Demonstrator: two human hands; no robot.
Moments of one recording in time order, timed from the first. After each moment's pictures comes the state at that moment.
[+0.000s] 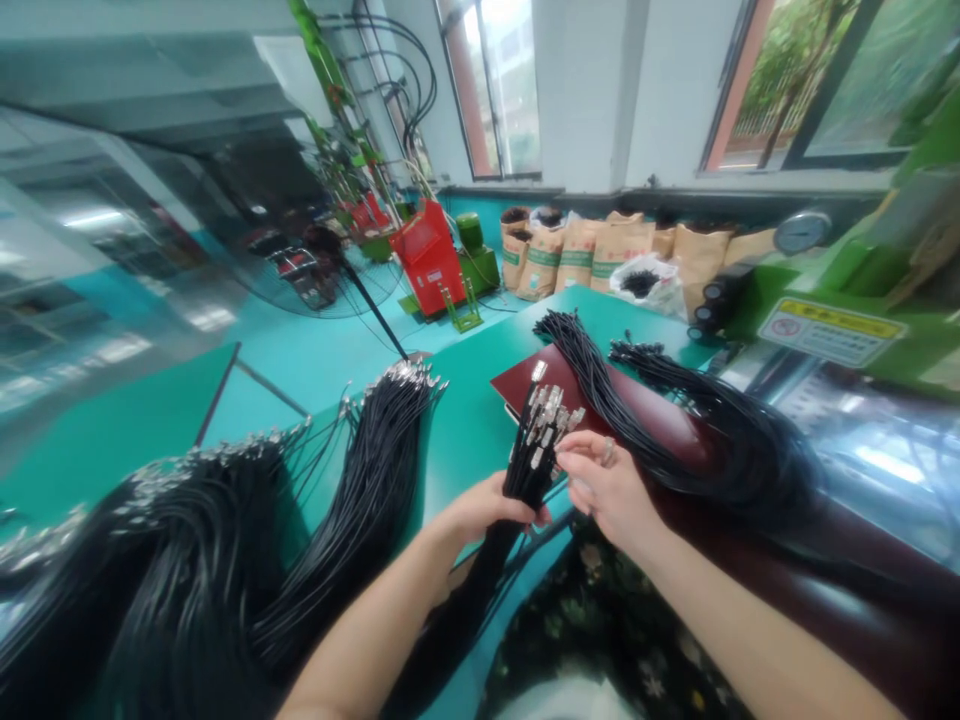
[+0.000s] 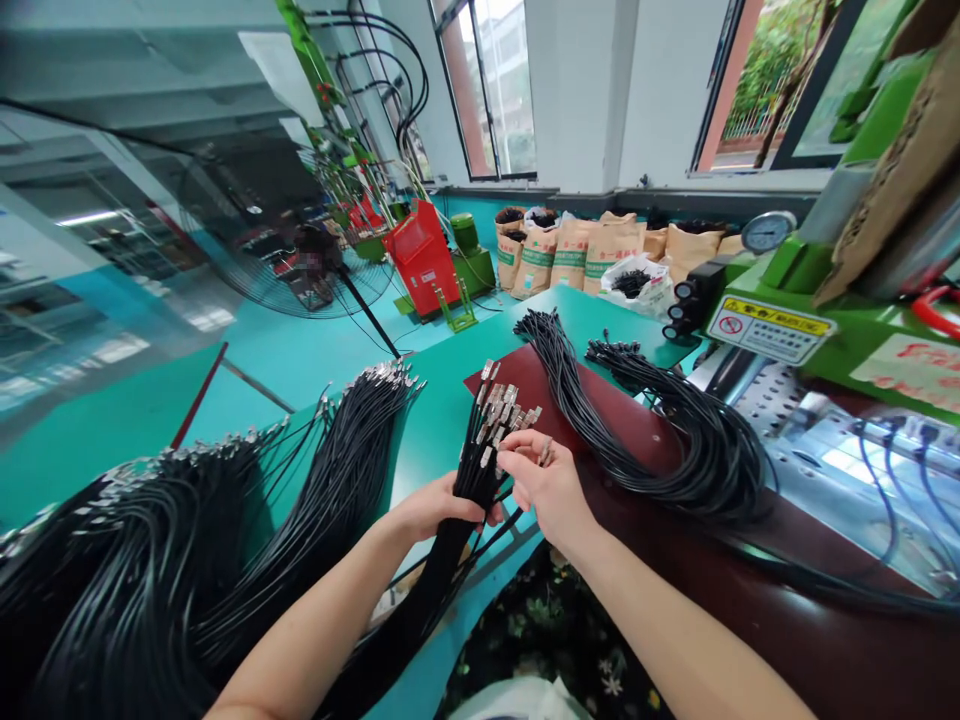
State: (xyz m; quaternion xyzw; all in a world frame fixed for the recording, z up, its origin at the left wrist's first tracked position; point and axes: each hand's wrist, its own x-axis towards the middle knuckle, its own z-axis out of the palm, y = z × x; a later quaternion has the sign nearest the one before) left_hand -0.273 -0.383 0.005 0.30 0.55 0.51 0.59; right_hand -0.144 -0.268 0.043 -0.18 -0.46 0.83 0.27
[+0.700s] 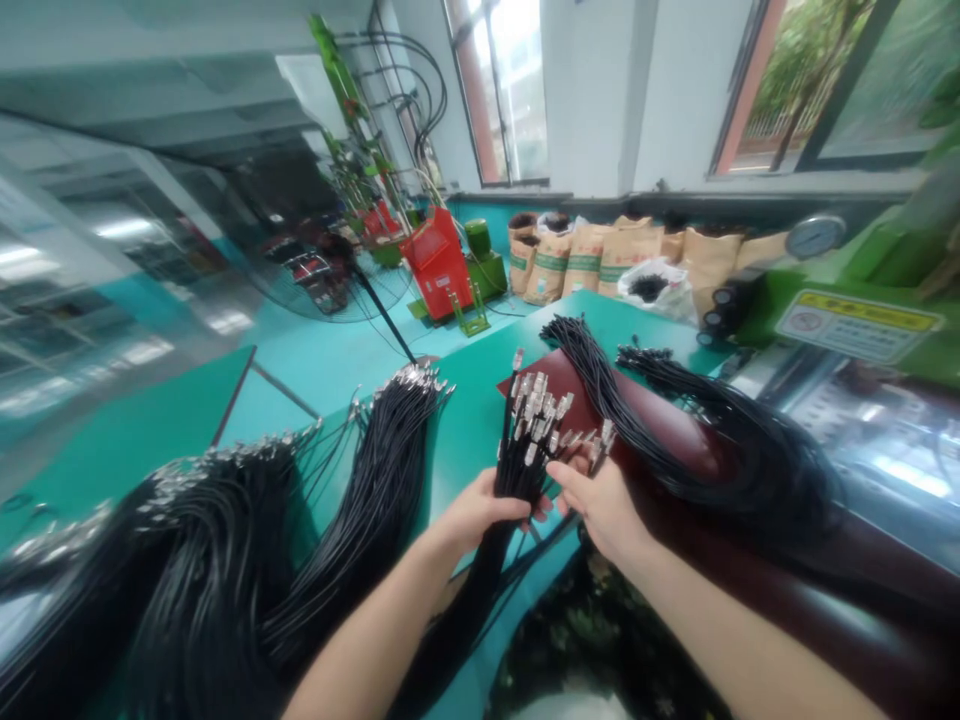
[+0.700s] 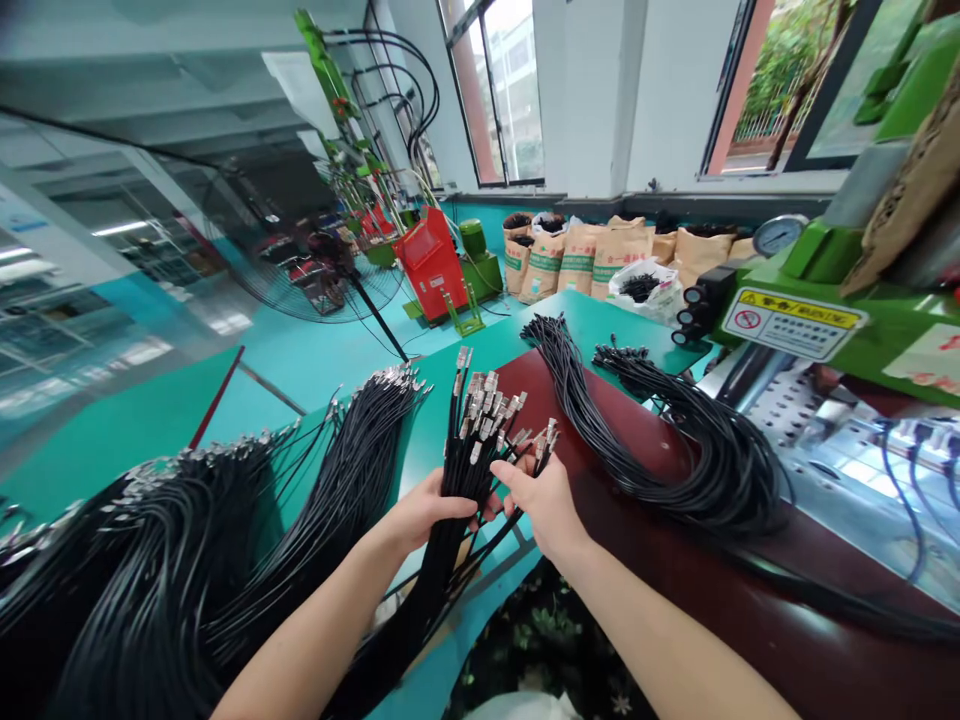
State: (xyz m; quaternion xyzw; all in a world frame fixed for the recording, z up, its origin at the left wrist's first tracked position) left_hand -0.265 -0.392 0.031 0.28 0.55 0.58 0.52; right_hand -0.158 -0.276 0.020 -0.21 -0.45 0.81 0.30
